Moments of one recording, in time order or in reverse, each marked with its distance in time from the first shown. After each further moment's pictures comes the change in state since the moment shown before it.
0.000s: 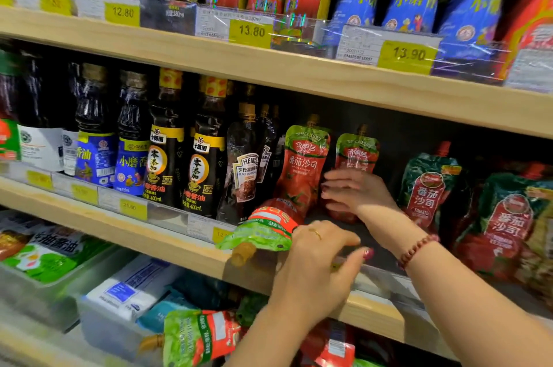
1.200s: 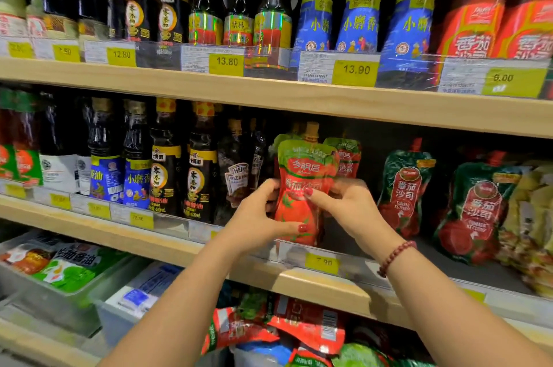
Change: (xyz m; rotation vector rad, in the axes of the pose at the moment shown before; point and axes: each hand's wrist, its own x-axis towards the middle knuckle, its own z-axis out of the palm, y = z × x) left_hand 0.046 -0.029 -0.062 -0.358 -0.373 -0.564; right_hand -0.048 -0.003 0.004 -0.071 0.007 -0.312
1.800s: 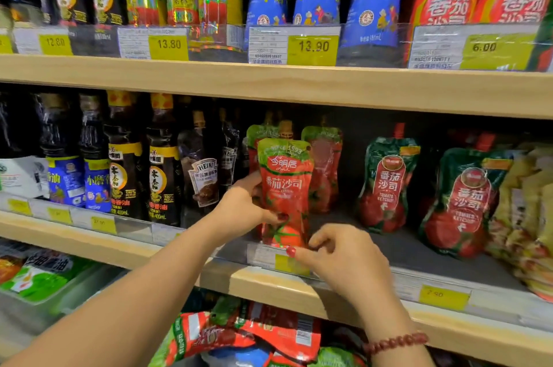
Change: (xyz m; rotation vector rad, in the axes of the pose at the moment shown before) left_hand 0.049 -0.016 0.021 0.101 0.000 -0.053; right_hand -0.060 0.012 -0.012 -0.776 0.094 0.338
